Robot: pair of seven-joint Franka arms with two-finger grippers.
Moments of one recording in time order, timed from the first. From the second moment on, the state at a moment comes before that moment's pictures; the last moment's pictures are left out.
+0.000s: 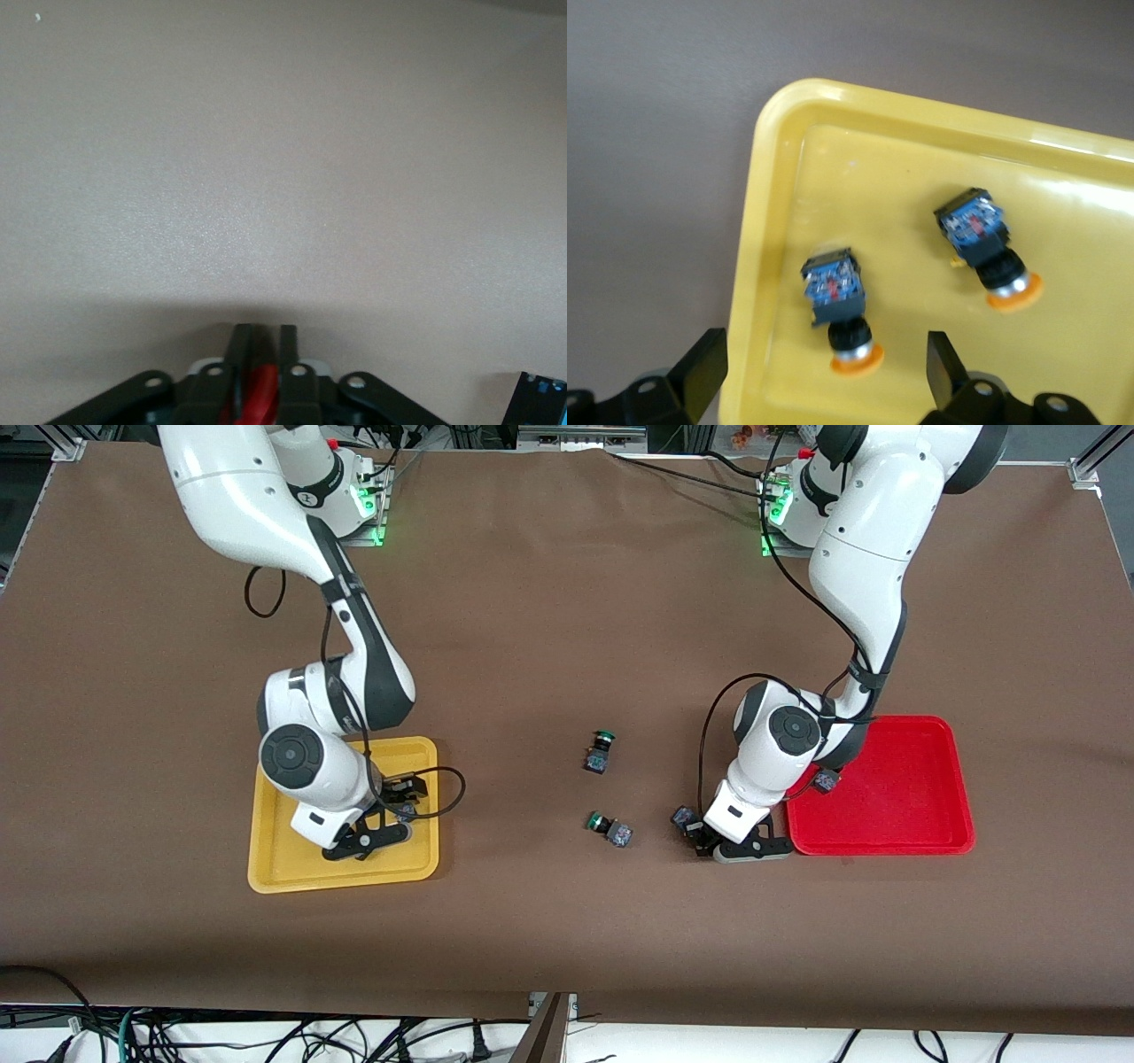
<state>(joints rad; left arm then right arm) -0.31 0.83 -0.04 -1.62 -0.05 2.80 -0.44 0.43 0.69 -0.14 -1.42 0.10 2.06 0.00</state>
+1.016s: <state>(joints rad) -0.20 0.65 -0.04 -1.58 -0.04 2.33 -0.17 0.43 0.16 -0.21 -1.64 0.10 1.78 0.07</state>
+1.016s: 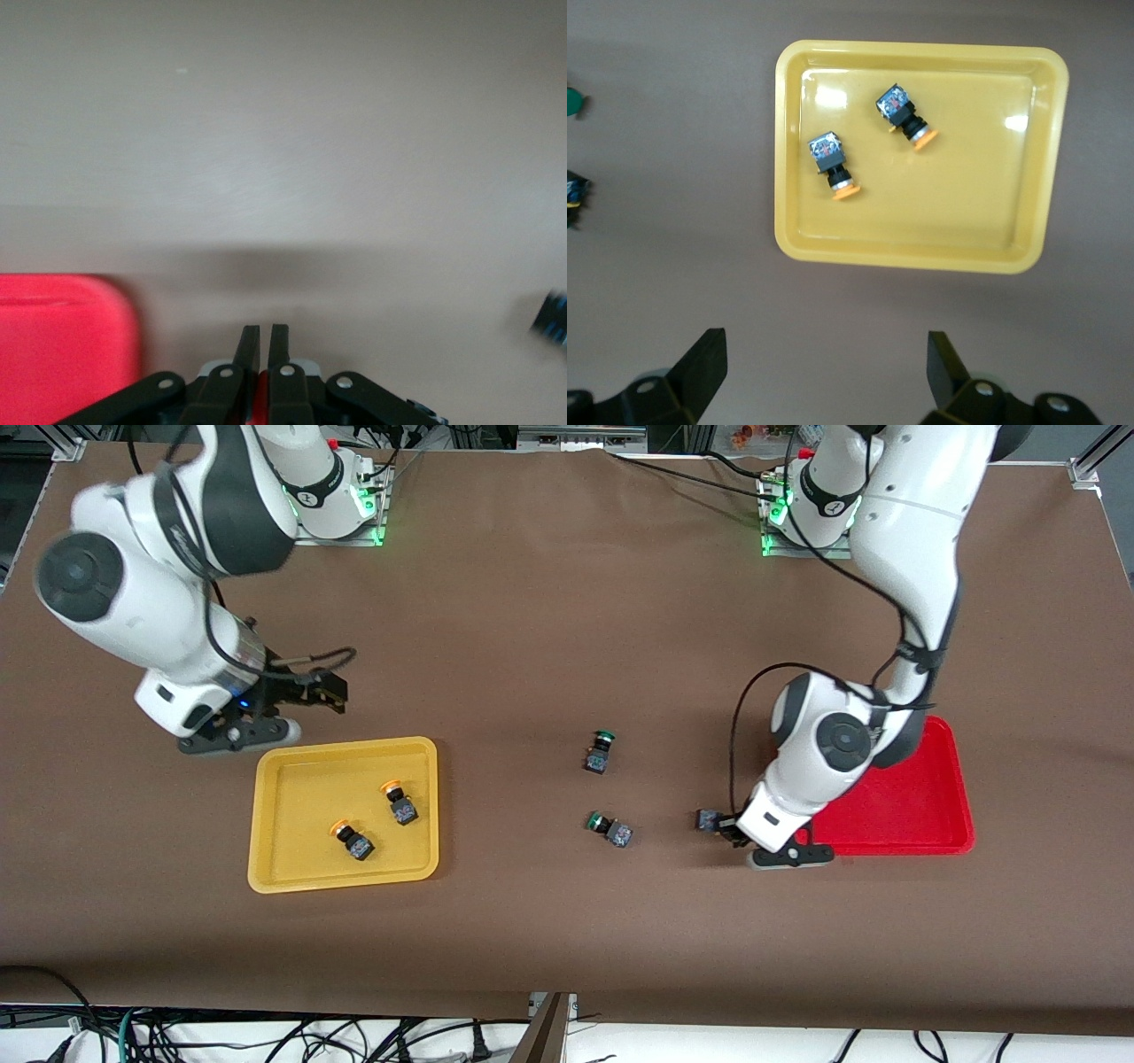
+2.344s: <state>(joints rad) 0.03 0.31 -0.14 -1.63 0.11 1.86 0.23 0.20 0.04 -0.07 -1.60 0.02 1.55 0.04</state>
